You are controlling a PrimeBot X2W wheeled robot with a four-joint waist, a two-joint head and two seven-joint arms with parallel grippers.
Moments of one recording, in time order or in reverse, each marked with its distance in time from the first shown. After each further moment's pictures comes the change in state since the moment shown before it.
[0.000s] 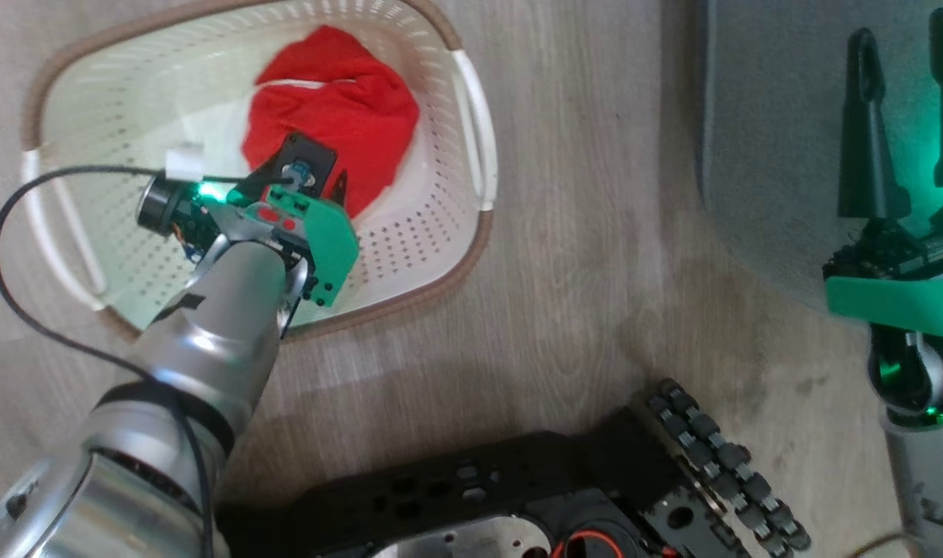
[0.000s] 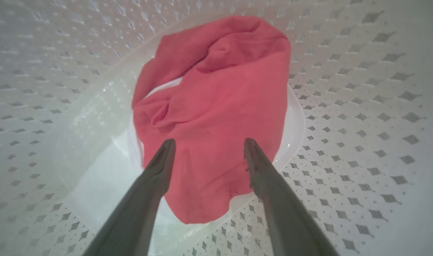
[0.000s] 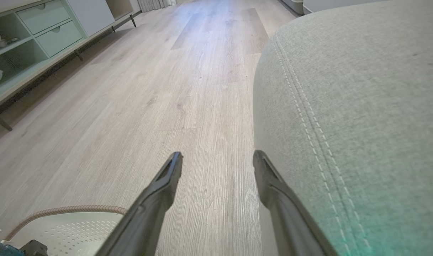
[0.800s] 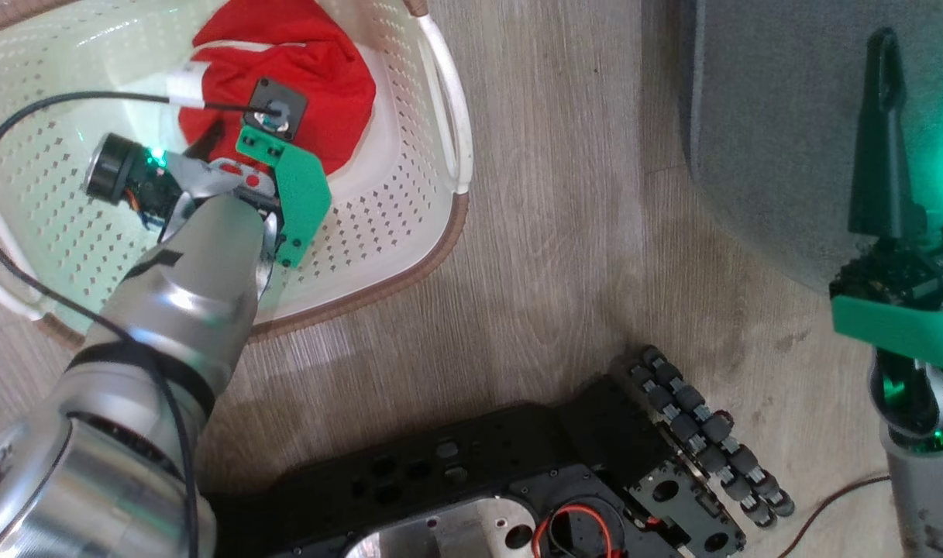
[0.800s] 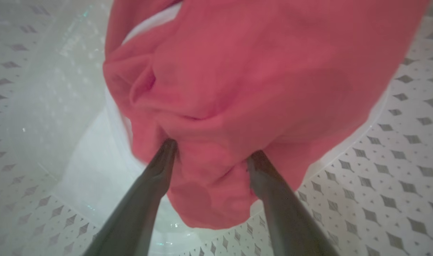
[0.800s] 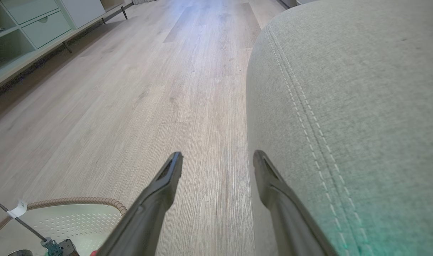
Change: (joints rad) left arm -0.095 0.019 -0.046 0.040 0.003 0.127 0.251; right arm 0.038 0.020 -0.002 -0.108 -0.010 0.000 -0.007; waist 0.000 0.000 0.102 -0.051
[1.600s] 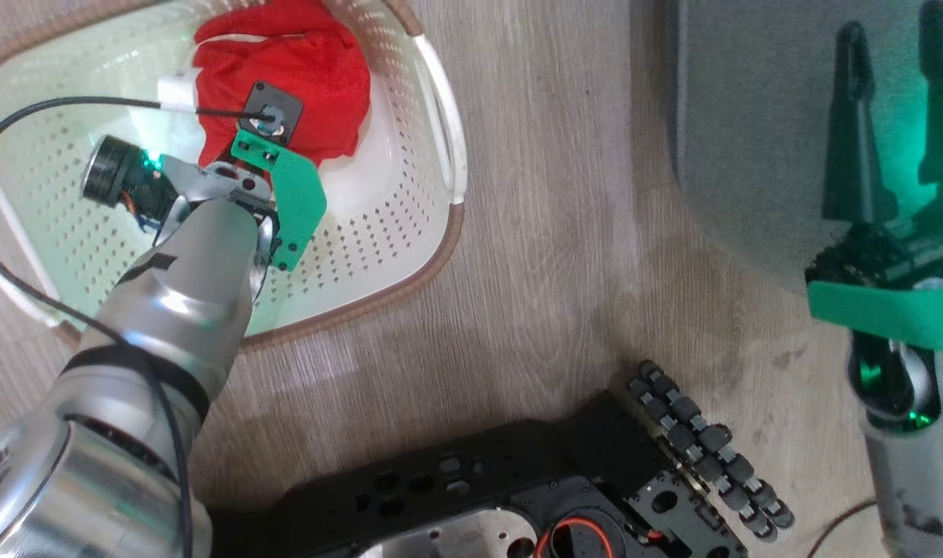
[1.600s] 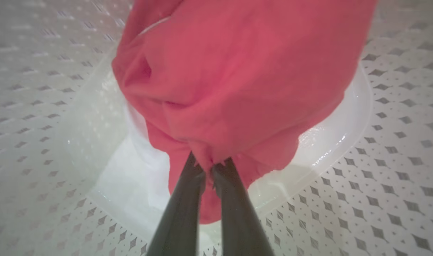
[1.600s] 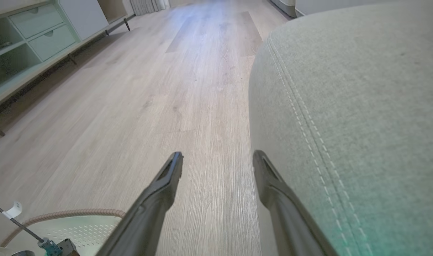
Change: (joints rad) left arm 0.003 0.010 -0.020 0.002 -0.026 -0.020 -0.033; right arm -0.036 0.022 0.025 0.051 -0.002 0.000 0.000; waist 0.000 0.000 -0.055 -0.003
